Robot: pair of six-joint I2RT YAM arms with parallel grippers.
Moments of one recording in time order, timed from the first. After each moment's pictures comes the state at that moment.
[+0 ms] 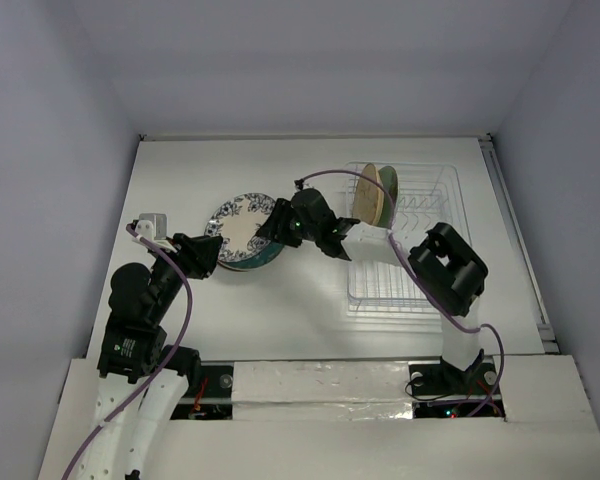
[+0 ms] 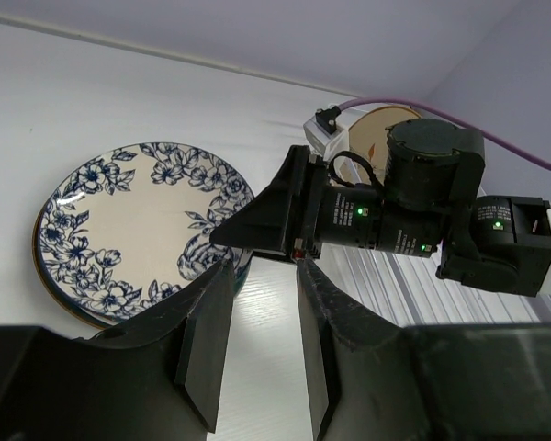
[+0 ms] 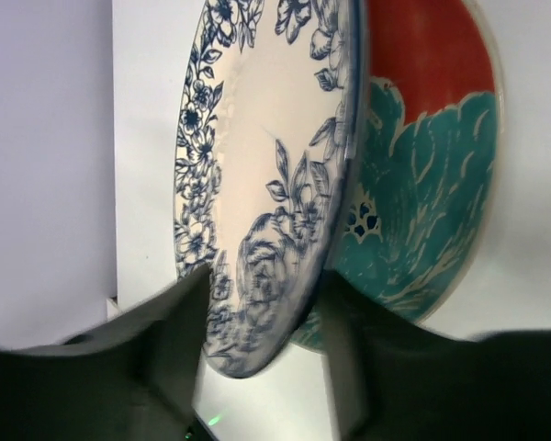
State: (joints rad) left arm -0.20 0.38 0.66 -0.35 0.18 -0.46; right arm 0.82 1.96 1.31 0.17 -0.10 0.98
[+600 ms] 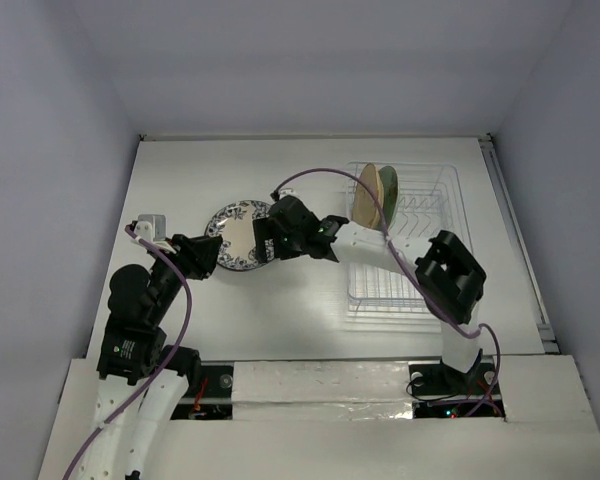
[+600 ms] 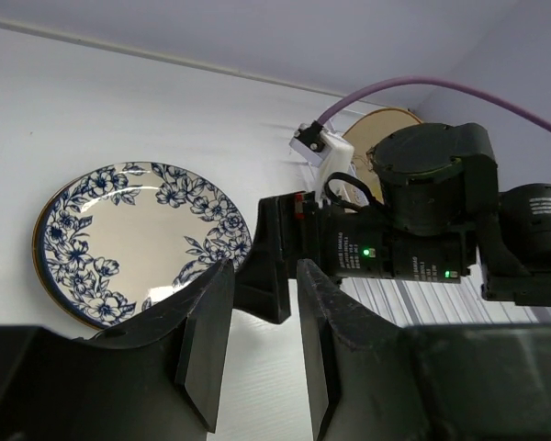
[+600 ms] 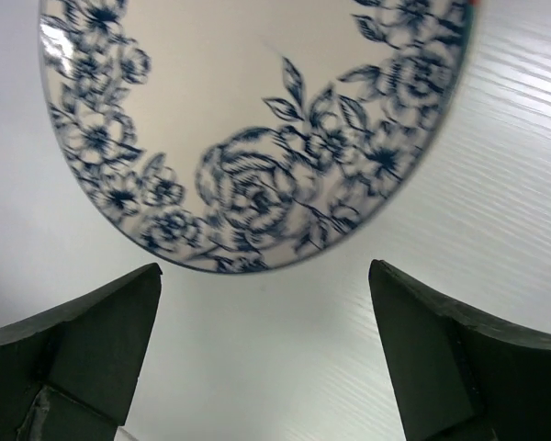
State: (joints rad) left arm -0.20 0.37 0.66 -0.35 0.18 -0.46; right arm 0.93 1.95 1.48 -0.28 0.10 0.63
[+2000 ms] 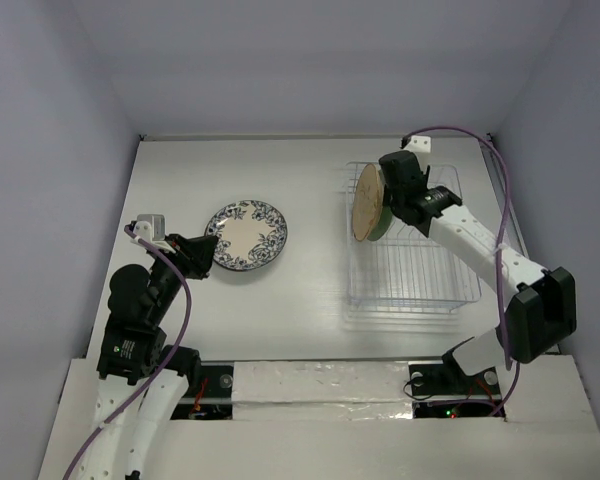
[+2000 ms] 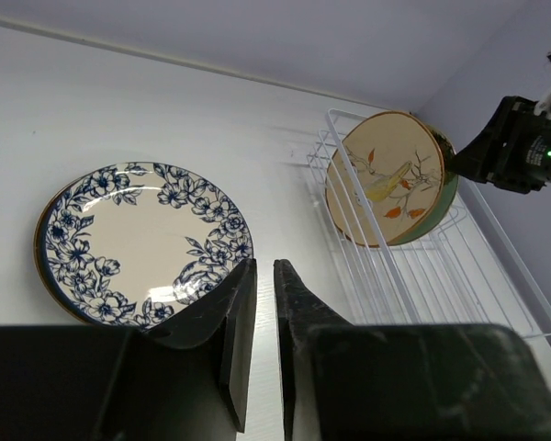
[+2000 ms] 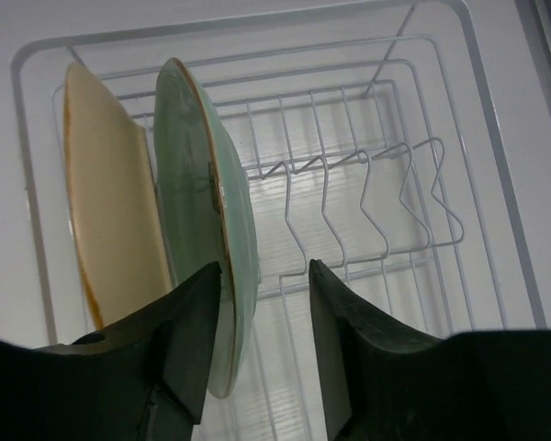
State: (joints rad) left arm -0.20 0.37 0.66 -0.35 0.17 -0.46; right arm 0.49 1.46 1.28 -0.51 0.66 0.38
